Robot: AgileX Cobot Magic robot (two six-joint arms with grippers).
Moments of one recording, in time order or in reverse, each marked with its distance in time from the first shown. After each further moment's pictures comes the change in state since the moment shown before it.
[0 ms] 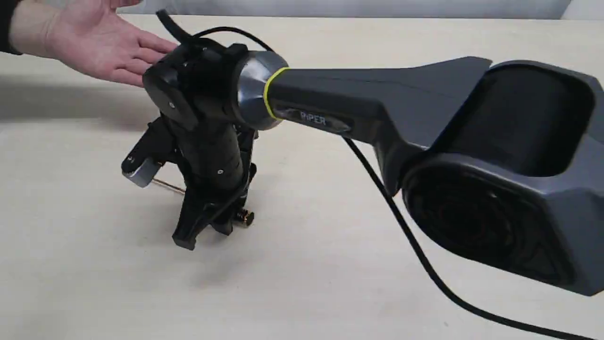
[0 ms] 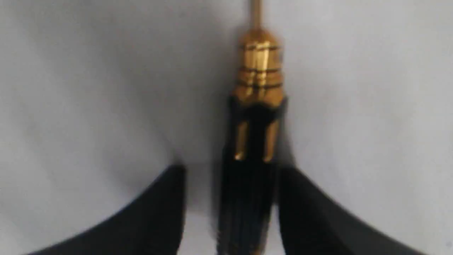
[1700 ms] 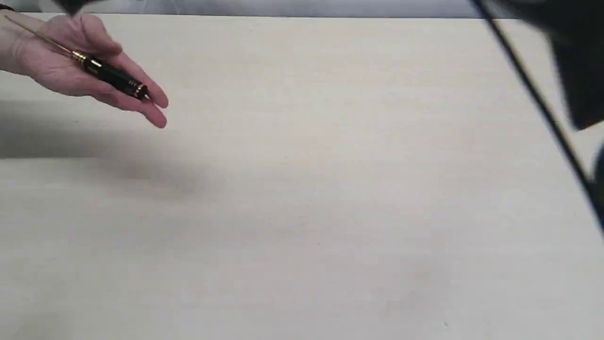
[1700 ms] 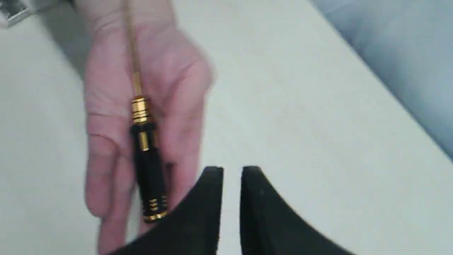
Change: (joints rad) left arm 0.000 0.000 0.000 0.000 0.000 0.000; right arm -0.025 -0.325 -0.268 -0.142 -0.217 0.265
